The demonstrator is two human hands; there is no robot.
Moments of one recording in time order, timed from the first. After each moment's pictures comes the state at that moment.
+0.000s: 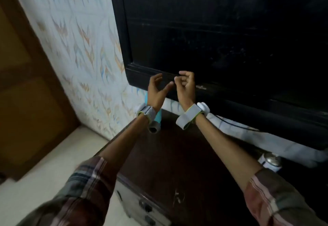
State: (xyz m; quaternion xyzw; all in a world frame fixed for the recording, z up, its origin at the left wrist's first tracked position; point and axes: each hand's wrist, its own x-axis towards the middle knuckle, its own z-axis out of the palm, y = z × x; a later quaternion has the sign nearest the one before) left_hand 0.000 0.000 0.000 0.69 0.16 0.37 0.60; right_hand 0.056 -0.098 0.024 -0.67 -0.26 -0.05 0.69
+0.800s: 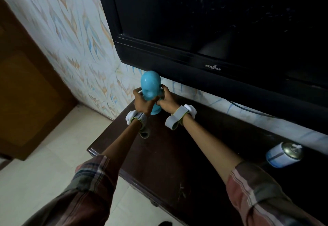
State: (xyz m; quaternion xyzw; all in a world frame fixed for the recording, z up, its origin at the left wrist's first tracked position) left_hand 0.021 0.064 -0.136 0.70 0.39 0.27 0.53; right_hand 0.095 -0.020 -0.118 -0.74 -0.23 0.31 0.56
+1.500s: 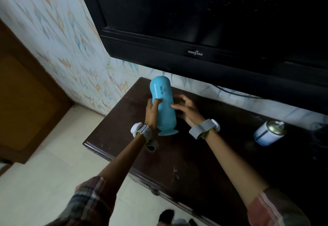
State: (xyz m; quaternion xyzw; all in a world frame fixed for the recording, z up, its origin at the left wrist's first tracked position) left_hand -0.017 -0.035 -0.137 0.61 0.34 0.16 0.70; right_hand 0.079 -0.152 -0.150 -0.56 -0.14 0.34 0.74
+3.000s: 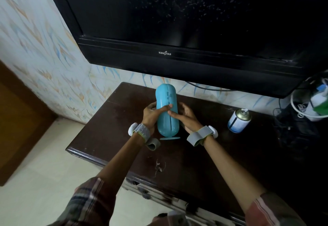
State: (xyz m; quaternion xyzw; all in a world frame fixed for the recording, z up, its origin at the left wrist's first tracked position) left_hand -0.008 -0.100 -0.137 0.59 0.27 0.07 0.76; right_hand 0.057 -0.244 -0.160 -0.58 -0.13 0.29 0.76
